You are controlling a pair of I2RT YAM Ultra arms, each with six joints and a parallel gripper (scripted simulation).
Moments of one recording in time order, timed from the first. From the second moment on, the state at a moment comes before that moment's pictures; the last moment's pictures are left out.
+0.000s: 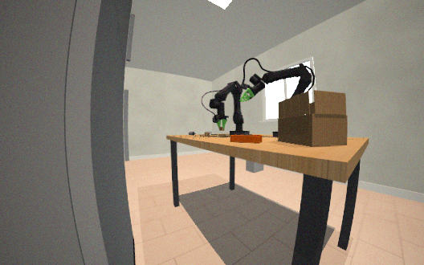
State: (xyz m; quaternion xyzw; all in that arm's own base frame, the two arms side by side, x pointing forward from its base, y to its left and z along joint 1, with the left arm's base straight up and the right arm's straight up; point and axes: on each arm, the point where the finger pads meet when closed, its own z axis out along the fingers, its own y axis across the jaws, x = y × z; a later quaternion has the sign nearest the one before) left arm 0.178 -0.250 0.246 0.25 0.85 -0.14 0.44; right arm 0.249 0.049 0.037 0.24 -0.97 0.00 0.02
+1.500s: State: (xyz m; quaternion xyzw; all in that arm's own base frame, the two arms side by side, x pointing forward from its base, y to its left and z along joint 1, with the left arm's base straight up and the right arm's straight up) left arm 0.178 -0.250 0.246 0.25 0.85 -0.14 0.44; right arm 0.227 0.025 0.027 0.34 -0.94 0.00 0.01
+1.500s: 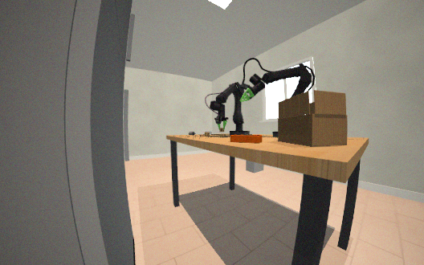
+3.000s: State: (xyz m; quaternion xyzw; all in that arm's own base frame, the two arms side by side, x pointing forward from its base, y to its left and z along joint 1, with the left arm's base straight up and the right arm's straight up) left arm 0.178 -0.250 0.246 0.25 0.85 -0.14 0.44; right arm 0.223 0.021 0.002 0.36 -0.93 0.00 0.00
